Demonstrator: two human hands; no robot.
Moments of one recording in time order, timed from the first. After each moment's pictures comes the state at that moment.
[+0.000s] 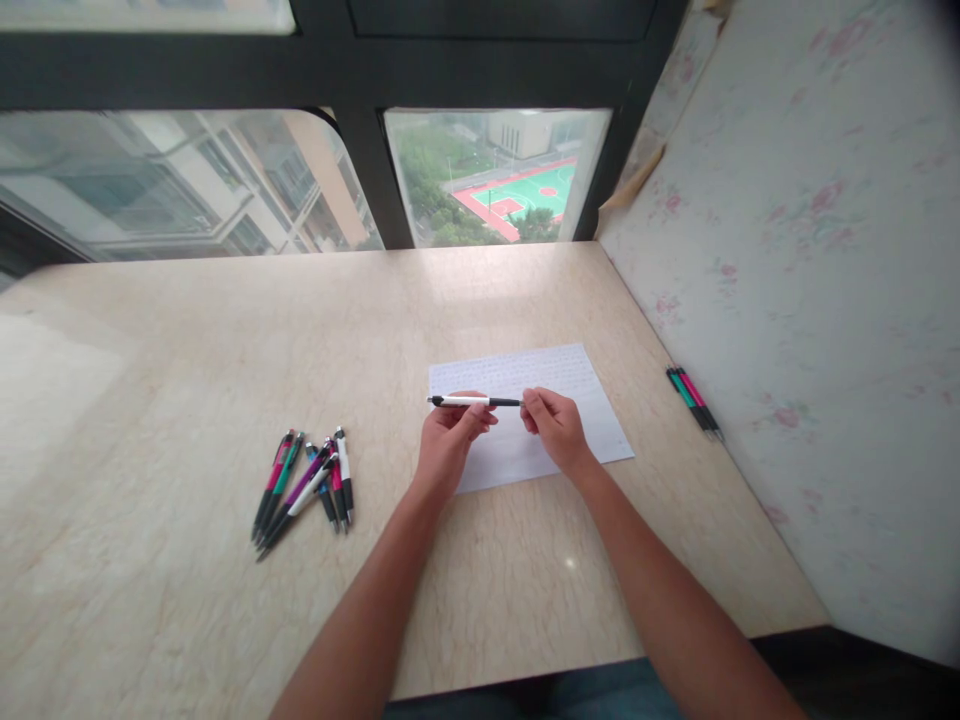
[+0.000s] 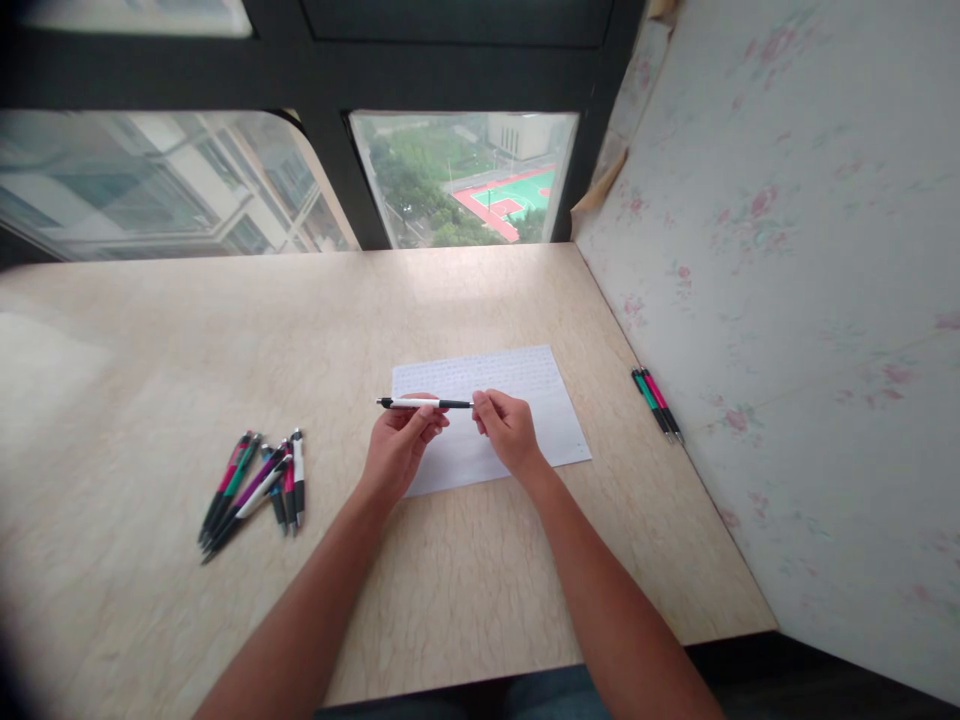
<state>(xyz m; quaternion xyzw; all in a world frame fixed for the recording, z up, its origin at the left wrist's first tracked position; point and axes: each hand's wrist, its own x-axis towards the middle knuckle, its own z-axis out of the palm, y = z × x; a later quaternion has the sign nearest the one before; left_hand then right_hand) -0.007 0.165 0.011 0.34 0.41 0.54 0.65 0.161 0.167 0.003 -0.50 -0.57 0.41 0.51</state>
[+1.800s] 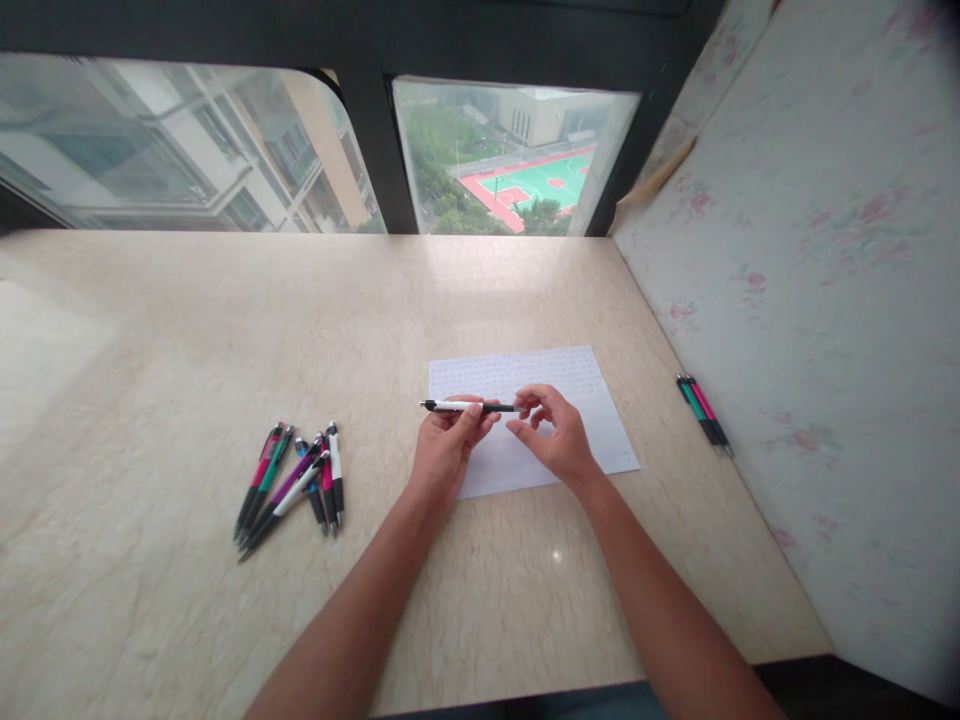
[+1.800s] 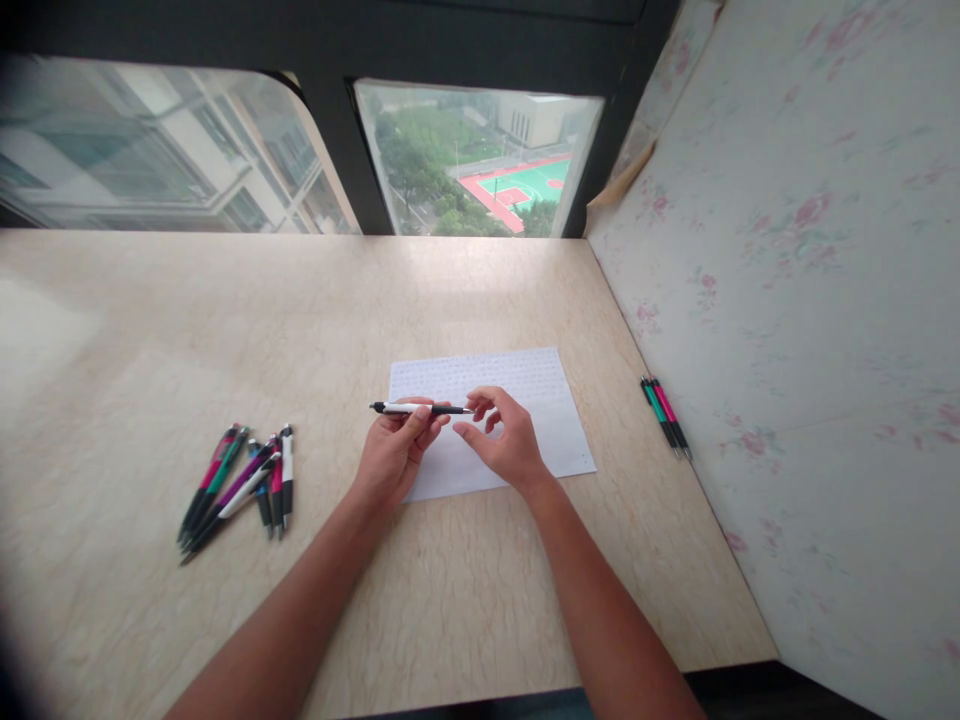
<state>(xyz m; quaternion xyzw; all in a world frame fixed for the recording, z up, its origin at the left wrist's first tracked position) -0.006 0.166 0.009 0.23 0.41 0.56 0.68 0.161 0.167 0.001 -0.48 -0.63 0.35 0.50</state>
